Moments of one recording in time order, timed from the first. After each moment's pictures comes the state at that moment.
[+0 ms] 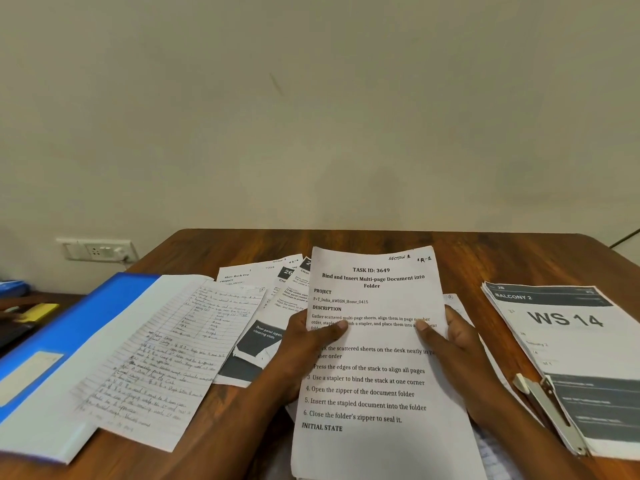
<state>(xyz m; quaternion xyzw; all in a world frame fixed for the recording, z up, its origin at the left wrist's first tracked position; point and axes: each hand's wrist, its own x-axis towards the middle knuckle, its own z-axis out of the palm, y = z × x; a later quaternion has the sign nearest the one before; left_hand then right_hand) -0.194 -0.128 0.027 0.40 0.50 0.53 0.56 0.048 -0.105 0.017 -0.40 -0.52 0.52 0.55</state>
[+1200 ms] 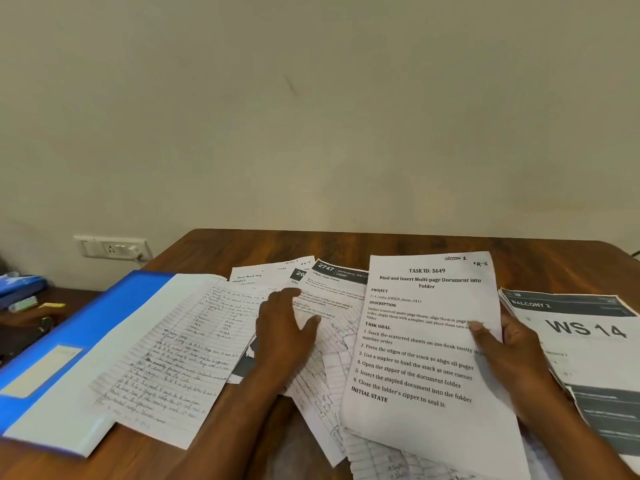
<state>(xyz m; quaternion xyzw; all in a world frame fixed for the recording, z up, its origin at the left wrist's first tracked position) -0.237 -0.111 0.015 0.53 0.73 0.41 0.07 0.083 -0.092 0.029 -0.53 -0.47 0.43 0.56</state>
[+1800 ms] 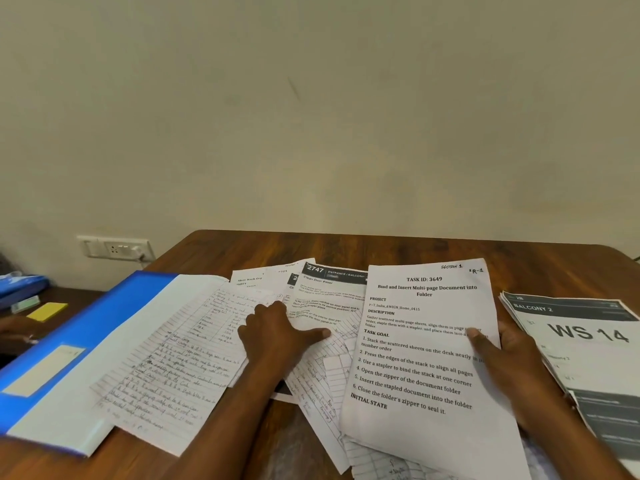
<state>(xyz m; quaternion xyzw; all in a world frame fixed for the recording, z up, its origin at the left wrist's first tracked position) -0.249 -0.105 0.021 0.49 0.83 0.25 0.05 0.089 -0.083 0.019 -0.60 -0.53 0.34 0.50</state>
